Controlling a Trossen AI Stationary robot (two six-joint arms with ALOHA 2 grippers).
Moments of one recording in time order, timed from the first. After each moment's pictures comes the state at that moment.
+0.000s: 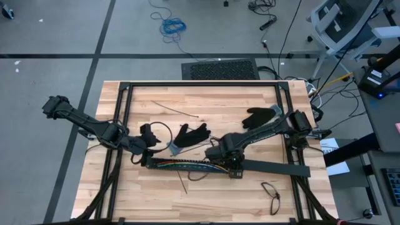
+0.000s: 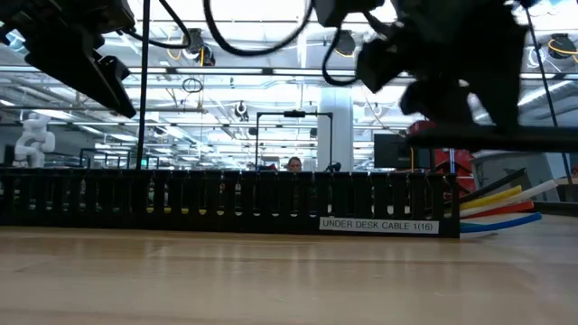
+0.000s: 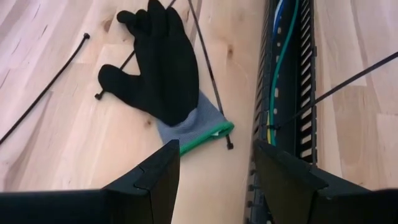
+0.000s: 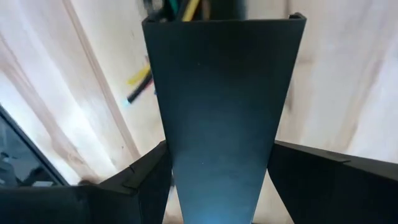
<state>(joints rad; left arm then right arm) -0.42 0.87 0.58 -0.59 -0.35 -0.39 0.23 1.95 1.55 -1.36 -0.24 0.35</state>
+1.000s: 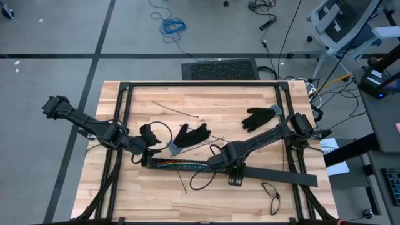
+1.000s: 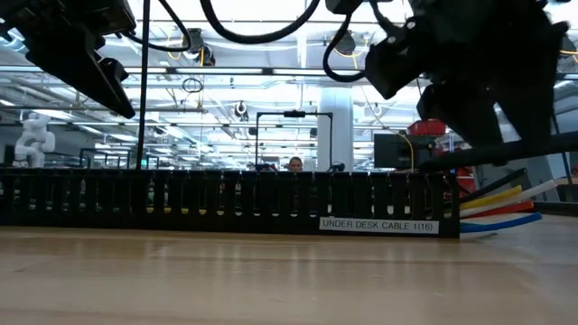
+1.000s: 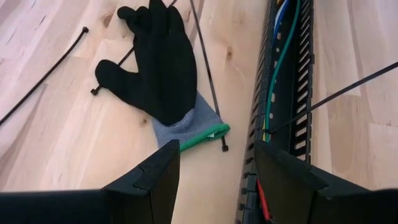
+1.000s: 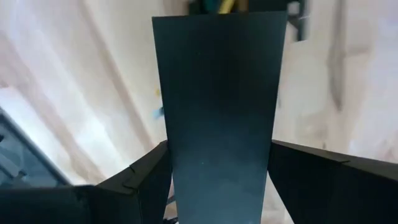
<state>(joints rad) -0.41 0.87 0.58 -0.58 -0.34 -0.44 0.31 1.95 1.49 -1.25 -0.25 0.53</state>
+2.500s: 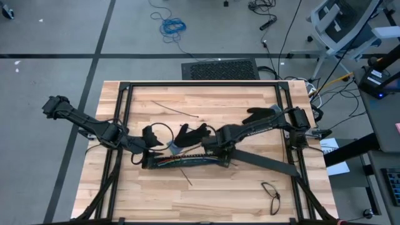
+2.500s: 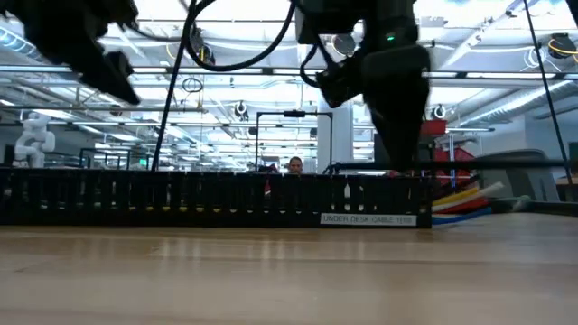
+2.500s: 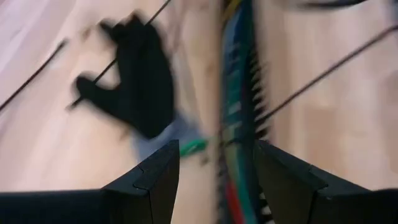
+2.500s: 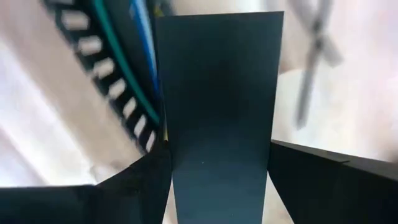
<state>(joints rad) -0.42 0.87 0.58 -0.51 -0.29 -0.43 0.14 1.95 1.50 -1.16 -0.03 0.49</state>
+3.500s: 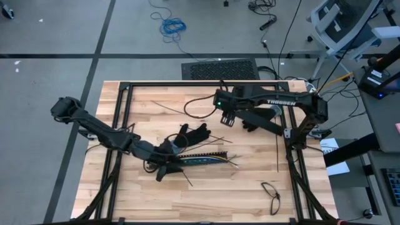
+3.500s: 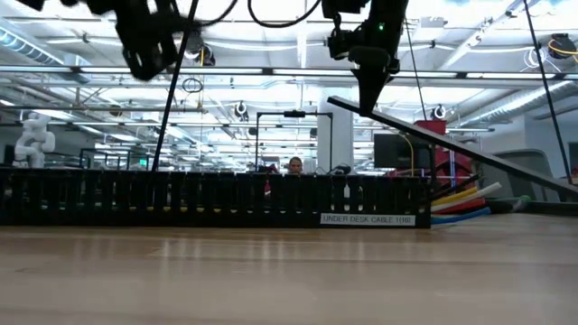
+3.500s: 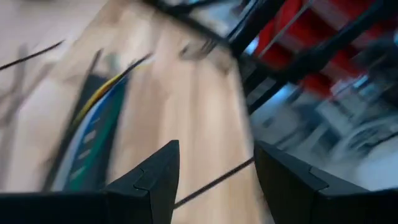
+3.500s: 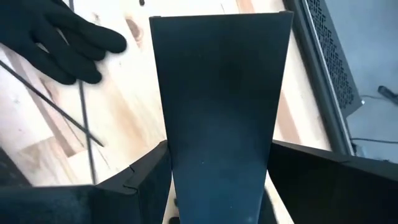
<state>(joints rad) -0.43 1.19 0.60 0.24 -0.10 -0.65 -0.20 1.69 1.55 -1.17 0.32 0.16</state>
